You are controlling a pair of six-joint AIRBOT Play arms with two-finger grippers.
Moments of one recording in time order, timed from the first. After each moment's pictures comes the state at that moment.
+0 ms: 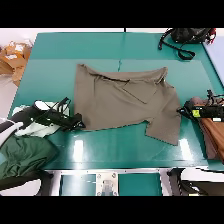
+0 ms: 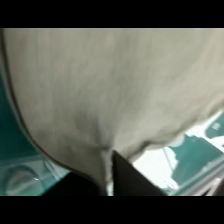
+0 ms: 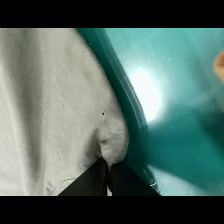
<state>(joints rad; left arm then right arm) -0.09 -1.38 0.66 0.78 -0.98 -1.36 -0.64 -1.46 0.84 -0.86 0.97 1.14</state>
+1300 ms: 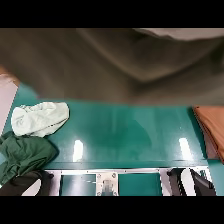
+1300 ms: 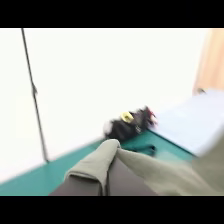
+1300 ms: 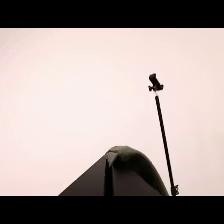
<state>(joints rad) -0.09 -0.90 2.12 0.97 -1.15 -1.35 -0.64 -0.62 1.65 -0.31 0.80 1.23</state>
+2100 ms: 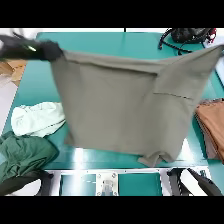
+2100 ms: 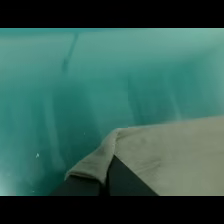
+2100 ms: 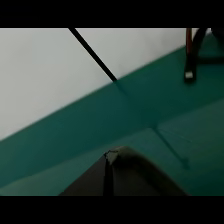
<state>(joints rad) -0.09 -1.31 1.42 1.11 -0.91 -1.41 -0.46 -0.96 0.97 -0.42 0.65 1.02</state>
